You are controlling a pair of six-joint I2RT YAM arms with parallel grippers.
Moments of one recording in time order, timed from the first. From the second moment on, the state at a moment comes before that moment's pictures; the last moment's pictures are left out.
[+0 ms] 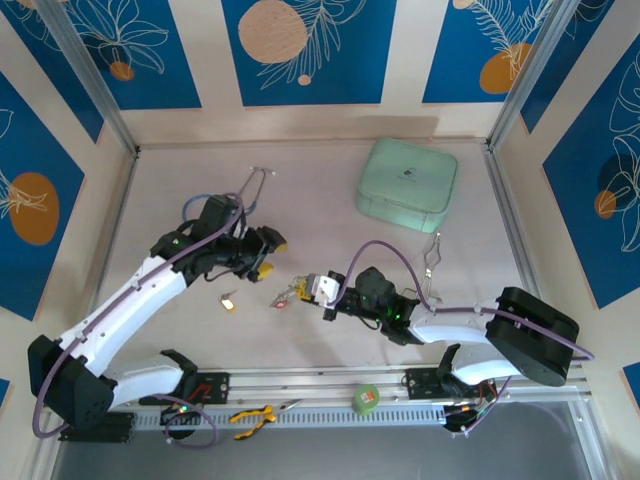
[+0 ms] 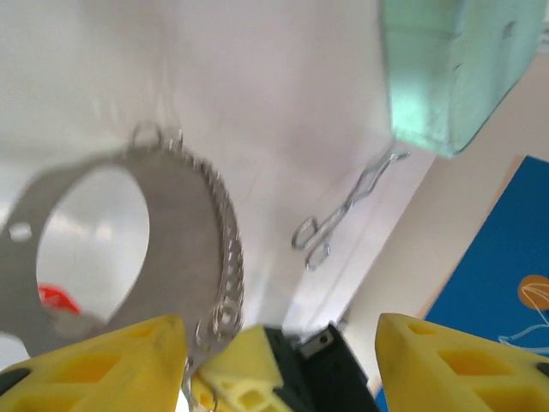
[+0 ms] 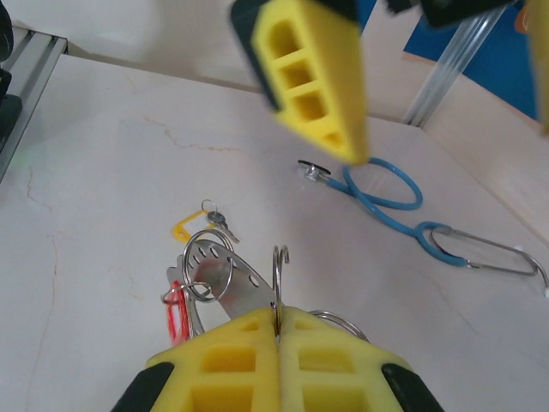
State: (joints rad) left arm -0.56 1.15 1.04 -0.72 0.34 -1.30; right arm 1.01 1.32 0.39 0.72 -0.18 -0.38
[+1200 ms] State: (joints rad) left arm -0.62 1.04 0.61 -0.21 0.66 0.83; right arm 0.86 1.20 0.59 0.13 -0.43 -0.54
